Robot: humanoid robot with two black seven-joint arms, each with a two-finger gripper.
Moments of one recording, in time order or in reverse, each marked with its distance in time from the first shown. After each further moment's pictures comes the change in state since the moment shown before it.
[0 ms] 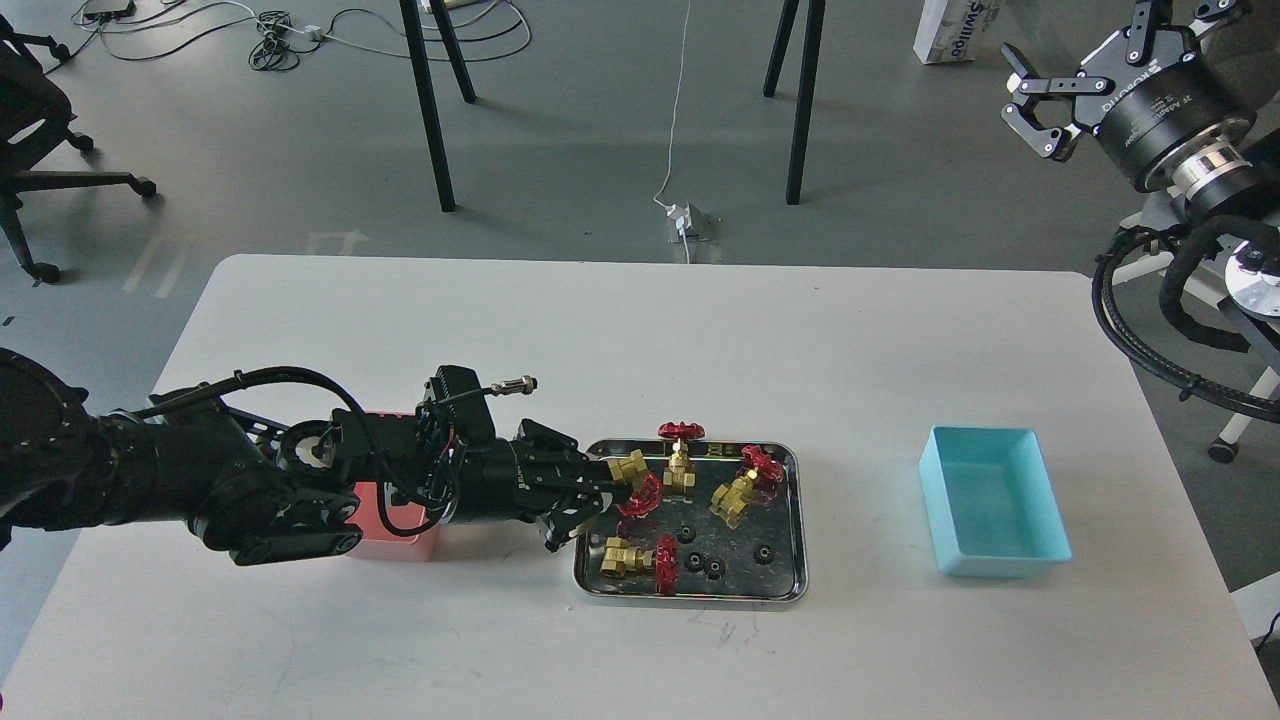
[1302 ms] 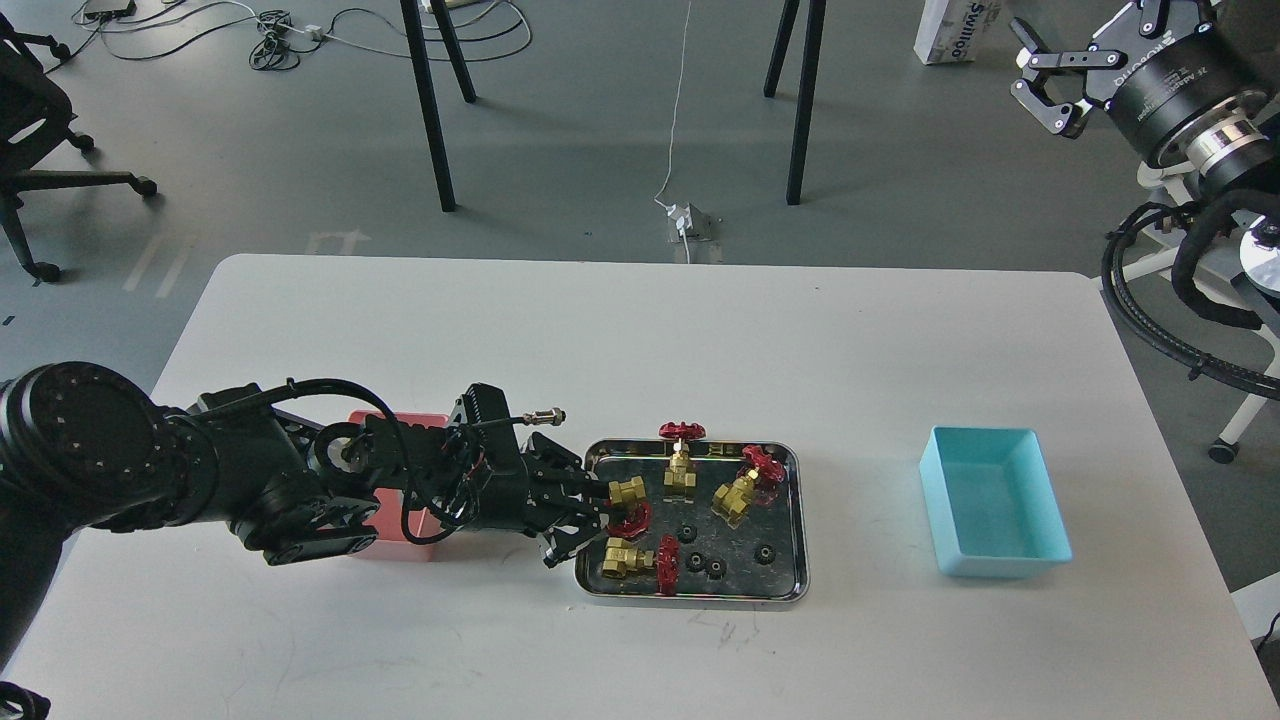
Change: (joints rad) left arm 0.039 -0.158 0.158 0.211 -0.001 0.000 0.000; right arm 0.039 -0.008 0.000 -0.014 0.000 -0.001 -0.018
